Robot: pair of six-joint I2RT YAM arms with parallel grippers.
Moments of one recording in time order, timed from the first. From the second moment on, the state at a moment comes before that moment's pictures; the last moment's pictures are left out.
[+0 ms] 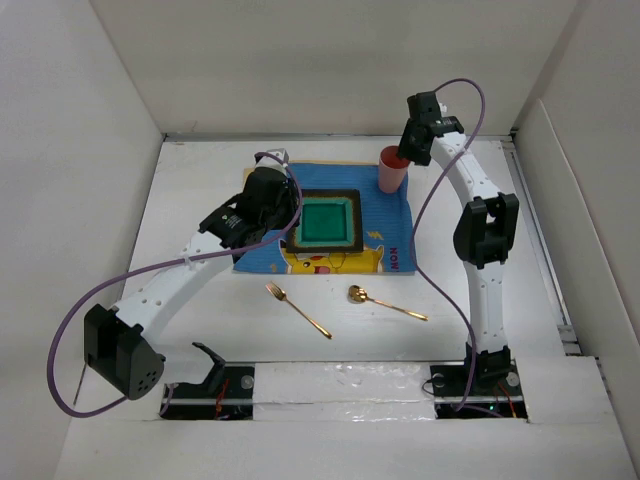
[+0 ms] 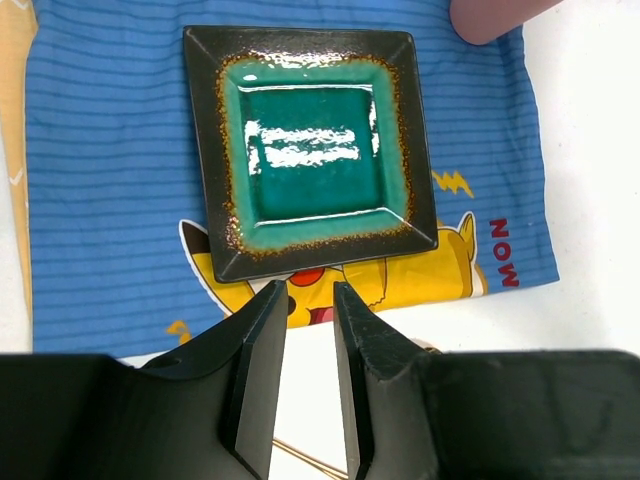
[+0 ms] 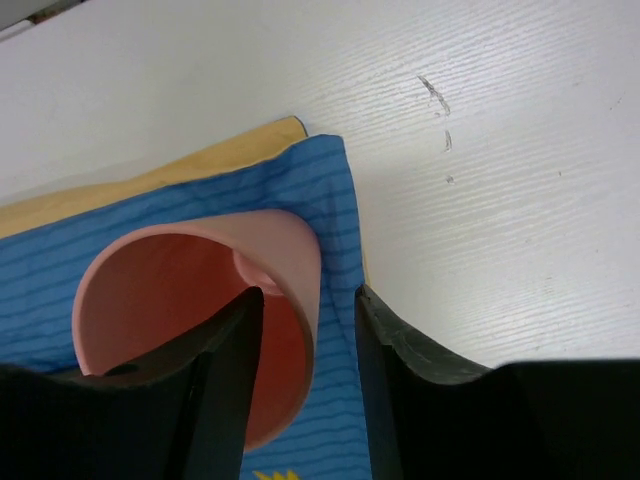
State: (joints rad) left arm -0.60 1.29 1.17 -0.50 -0.20 -0.50; right arm 0.22 2.32 2.28 -0.86 0.25 0.50
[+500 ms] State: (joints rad) left arm -0.60 1.28 1.16 -0.58 -0.23 -0.53; right arm 0.24 1.64 1.66 -0.64 0.12 0.51
